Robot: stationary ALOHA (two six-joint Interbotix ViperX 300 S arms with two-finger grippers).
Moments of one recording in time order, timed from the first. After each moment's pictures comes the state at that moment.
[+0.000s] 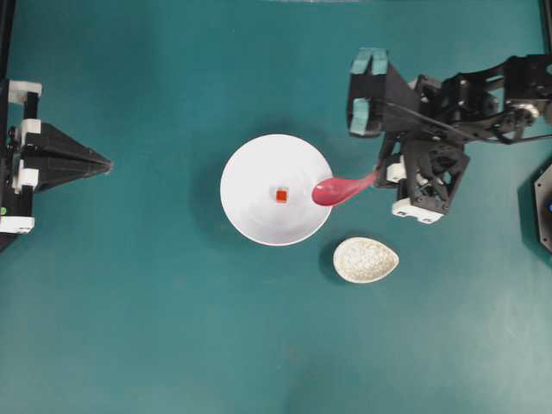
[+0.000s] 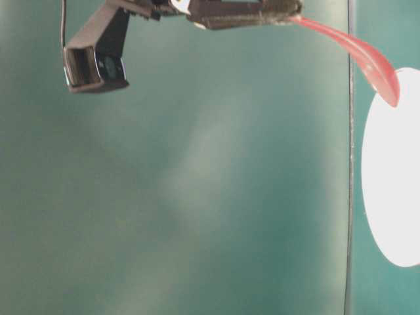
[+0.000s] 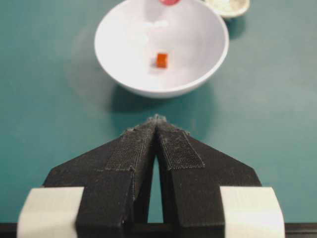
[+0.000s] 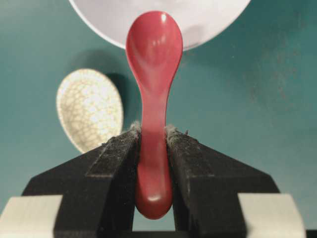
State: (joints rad) left arm 0.05 -0.96 1.17 0.02 0.07 0.04; right arm -0.15 -0.25 0.52 0.21 0.81 -0.05
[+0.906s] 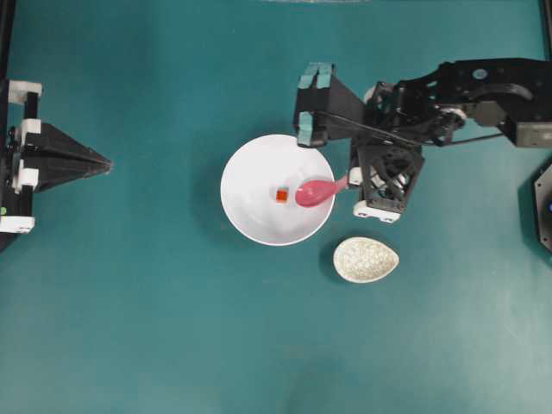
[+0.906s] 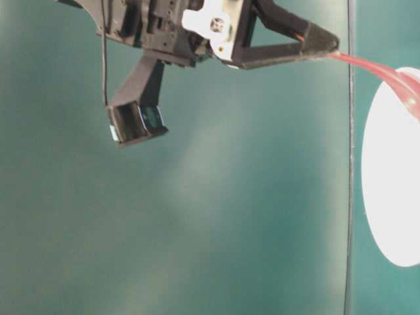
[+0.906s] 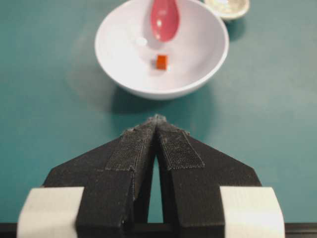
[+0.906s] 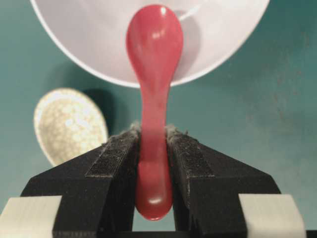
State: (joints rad) left arm 0.05 -0.96 1.17 0.02 0.07 0.04; right arm -0.15 -0.06 0.42 0.19 0.85 -0.07
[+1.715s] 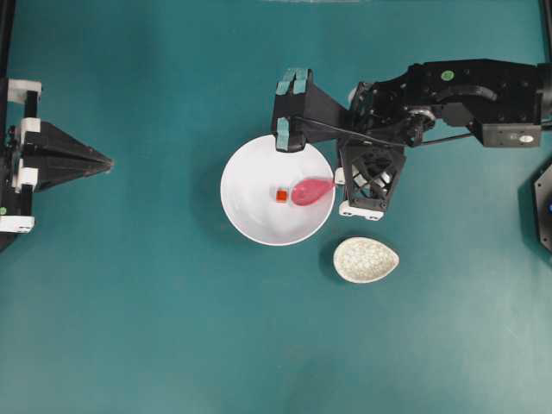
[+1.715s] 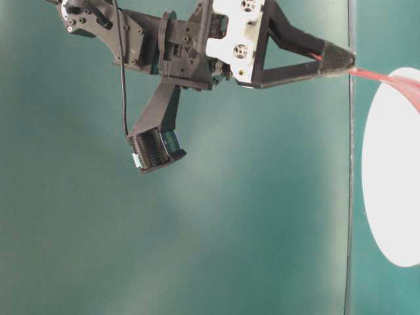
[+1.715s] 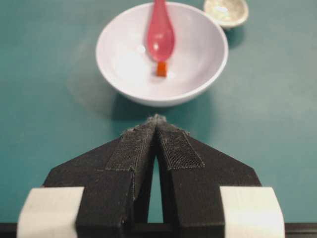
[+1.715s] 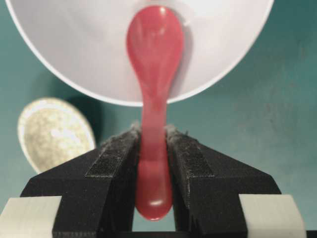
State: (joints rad) left arm 0.05 -0.96 1.17 0.02 0.05 0.04; right arm -0.15 0.01 0.35 0.17 0.89 -0.07
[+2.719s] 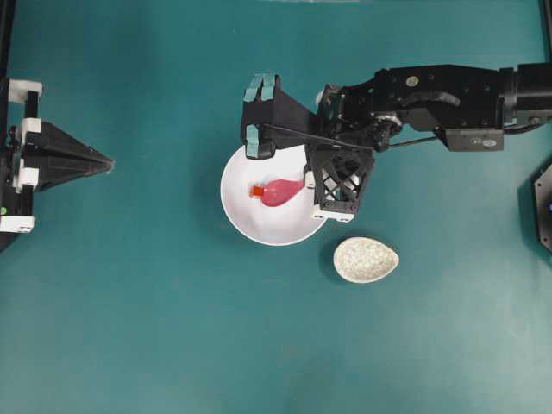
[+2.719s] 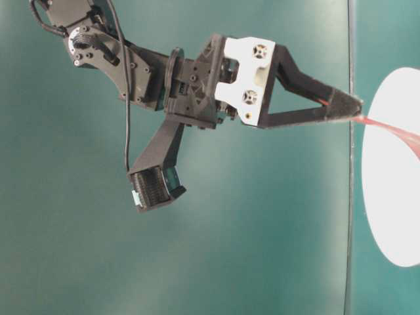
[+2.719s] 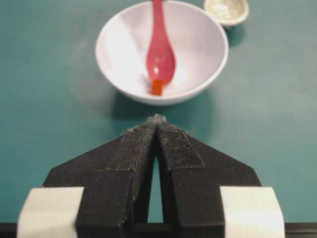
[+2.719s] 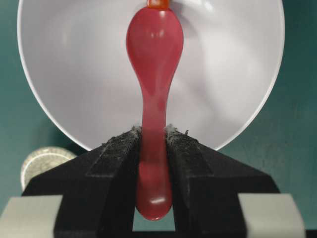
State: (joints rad) left arm 0.05 -0.96 1.17 0.02 0.05 0.04; right arm -0.13 0.10 0.26 0.17 0.83 -0.11
